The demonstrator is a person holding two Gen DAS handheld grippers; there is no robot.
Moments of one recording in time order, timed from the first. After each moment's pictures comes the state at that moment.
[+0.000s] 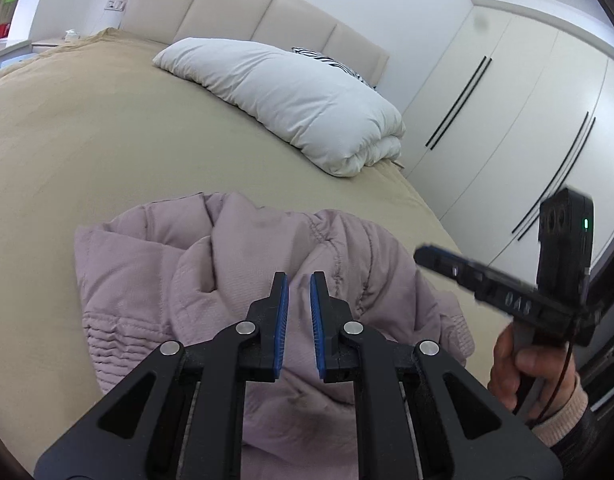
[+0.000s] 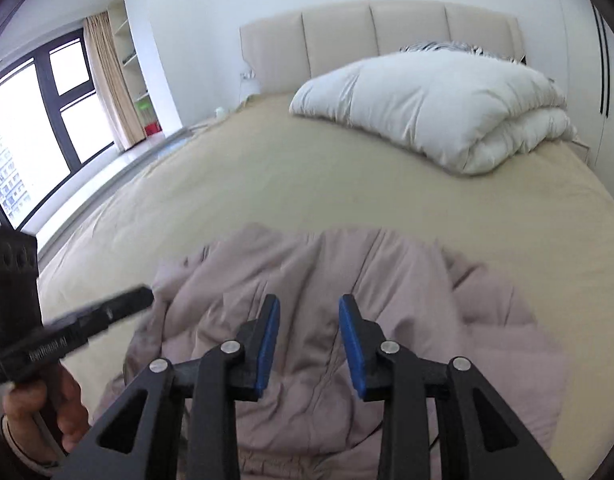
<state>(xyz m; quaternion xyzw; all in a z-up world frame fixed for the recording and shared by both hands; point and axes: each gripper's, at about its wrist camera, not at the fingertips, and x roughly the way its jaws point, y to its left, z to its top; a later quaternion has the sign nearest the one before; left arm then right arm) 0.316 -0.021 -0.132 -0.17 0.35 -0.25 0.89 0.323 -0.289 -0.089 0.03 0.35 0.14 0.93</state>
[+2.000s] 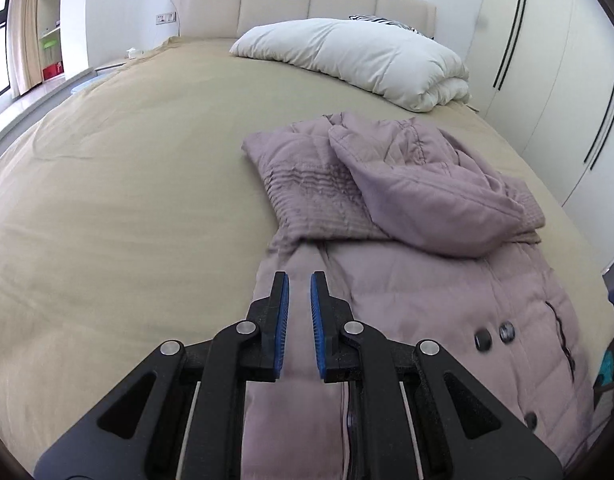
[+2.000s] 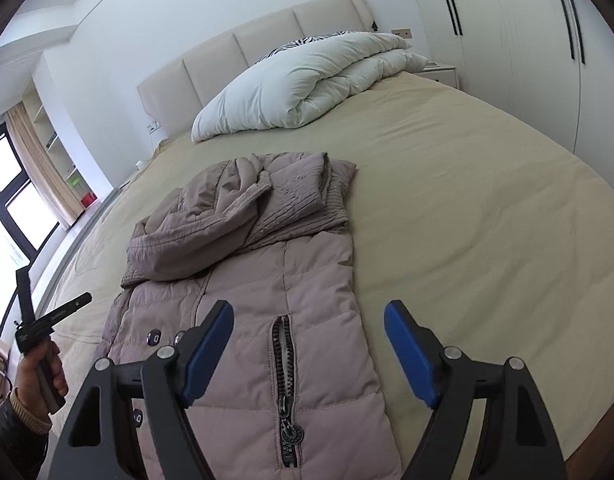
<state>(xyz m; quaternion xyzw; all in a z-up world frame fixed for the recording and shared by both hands) 0.107 0.086 -0.120 -0.04 0.41 -0.10 0.91 0.002 -0.424 -0.120 0.17 0.35 -0.01 0.92</state>
